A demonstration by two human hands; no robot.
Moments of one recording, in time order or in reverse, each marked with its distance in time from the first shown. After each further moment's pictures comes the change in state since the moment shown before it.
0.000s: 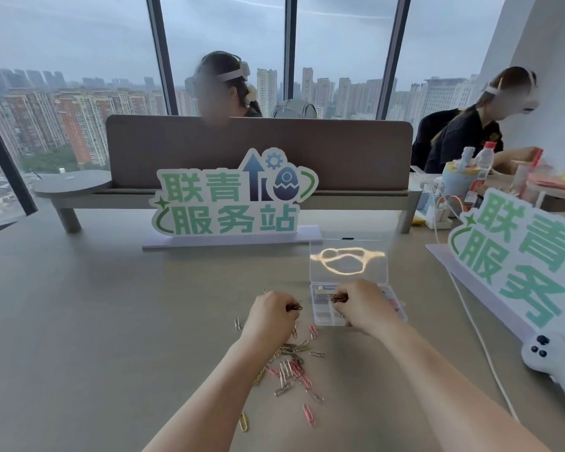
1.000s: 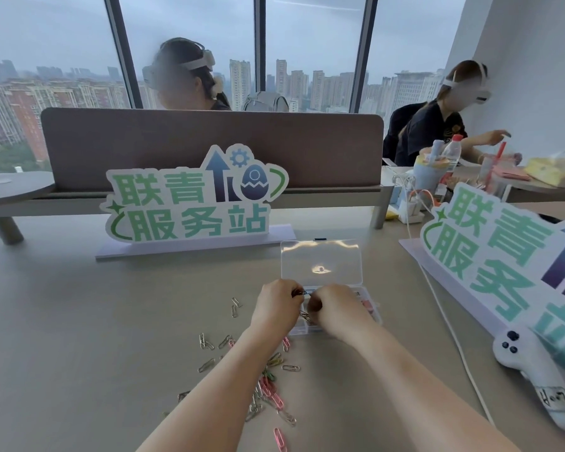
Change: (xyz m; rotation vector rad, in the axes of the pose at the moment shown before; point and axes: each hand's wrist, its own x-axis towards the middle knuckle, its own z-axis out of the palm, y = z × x) left_hand 0.056 0.035 0.049 -0.036 -0.022 0.033; right_hand 0.018 0.014 0.006 -0.082 -0.054 0.015
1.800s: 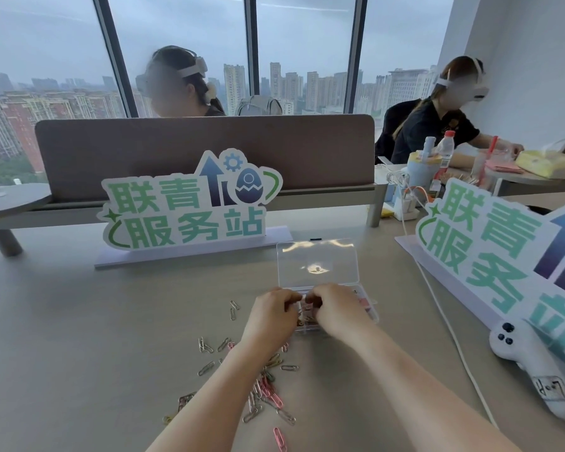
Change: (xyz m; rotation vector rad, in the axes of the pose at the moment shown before) left_hand -0.018 -0.011 0.000 -0.025 0.022 0.122; right_hand -0.003 0.009 0.005 0.080 0.111 -0.012
